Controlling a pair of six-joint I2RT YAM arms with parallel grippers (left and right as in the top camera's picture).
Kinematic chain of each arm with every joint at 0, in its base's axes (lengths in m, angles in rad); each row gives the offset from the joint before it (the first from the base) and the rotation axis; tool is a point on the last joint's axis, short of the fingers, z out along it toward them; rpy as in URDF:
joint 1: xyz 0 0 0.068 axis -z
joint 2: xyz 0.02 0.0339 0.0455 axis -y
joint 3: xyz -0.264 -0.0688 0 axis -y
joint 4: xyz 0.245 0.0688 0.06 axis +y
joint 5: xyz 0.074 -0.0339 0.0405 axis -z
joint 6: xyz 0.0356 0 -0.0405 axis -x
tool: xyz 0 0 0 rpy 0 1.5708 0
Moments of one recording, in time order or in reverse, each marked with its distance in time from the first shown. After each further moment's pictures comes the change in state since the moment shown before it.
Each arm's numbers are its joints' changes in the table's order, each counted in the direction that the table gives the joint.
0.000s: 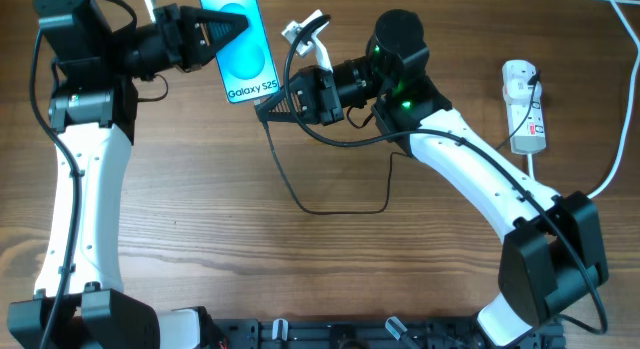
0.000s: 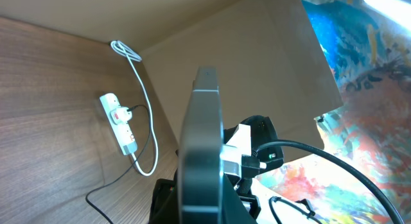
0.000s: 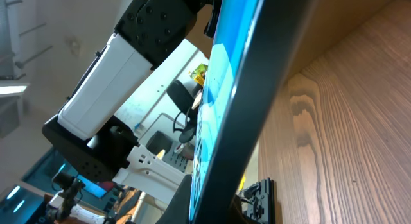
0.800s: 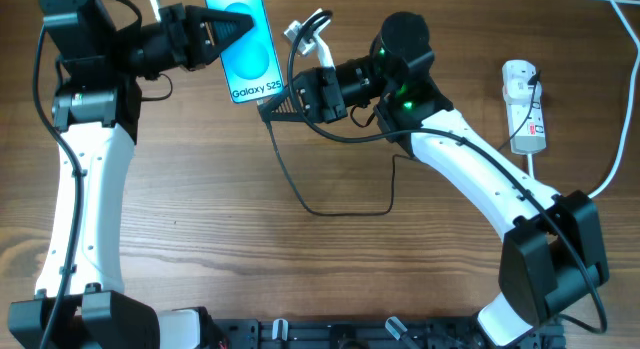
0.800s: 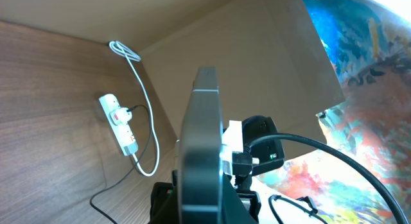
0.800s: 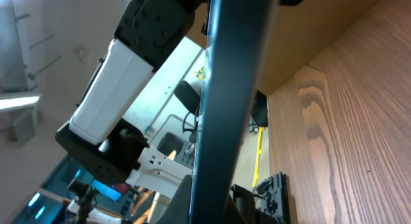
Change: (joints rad) left arm 0.022 0.000 0.008 0.009 -0.011 -0.024; right arm 0.008 0.000 -0.014 -0.074 -0.014 -0.135
